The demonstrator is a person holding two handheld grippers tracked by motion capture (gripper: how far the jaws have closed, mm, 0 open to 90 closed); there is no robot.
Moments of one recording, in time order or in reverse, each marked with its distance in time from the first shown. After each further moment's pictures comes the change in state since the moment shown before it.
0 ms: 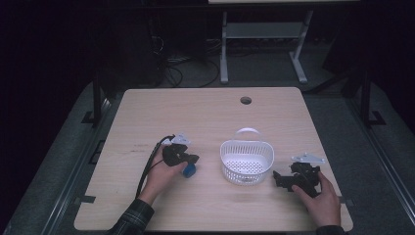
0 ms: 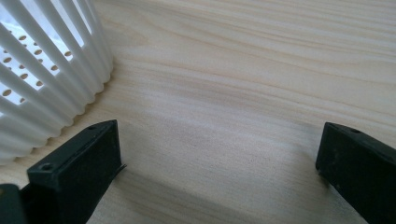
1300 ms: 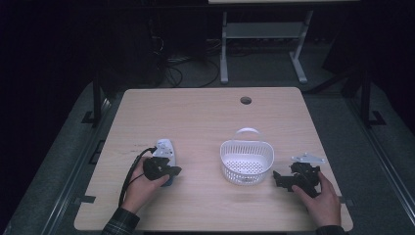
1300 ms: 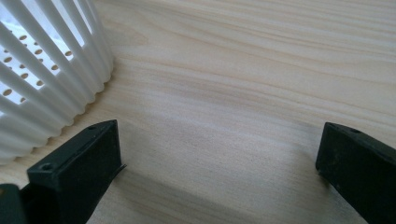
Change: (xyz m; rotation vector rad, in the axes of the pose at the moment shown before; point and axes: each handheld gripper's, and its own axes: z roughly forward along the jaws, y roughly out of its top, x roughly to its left) left arm -0.008 -0.045 -0.046 0.056 0.058 -0.027; right arm 0.000 0.000 0.000 -0.001 0.000 -0.002
